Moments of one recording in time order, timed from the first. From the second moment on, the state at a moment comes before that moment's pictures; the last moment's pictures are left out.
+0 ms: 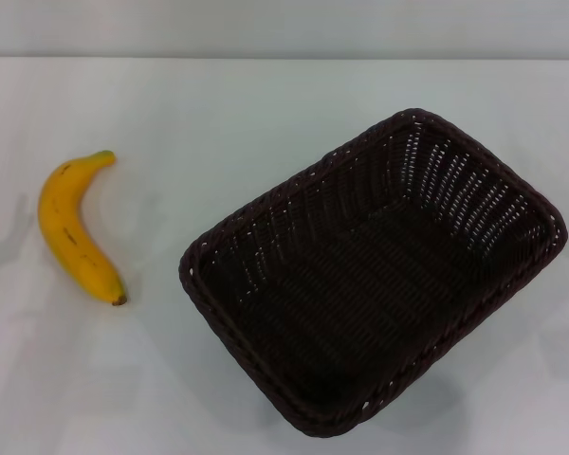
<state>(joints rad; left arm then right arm) -0.28 -2.09 0.51 -0.02 -2.28 -1.63 2.79 0.29 2.01 -0.57 0.01 2.22 1.47 -2.73</state>
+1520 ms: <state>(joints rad) -0.27 -2.08 0.51 -0.02 -2.28 -1.64 2.73 0.59 1.92 -0.72 -1.09 1.02 1.67 -1.07</state>
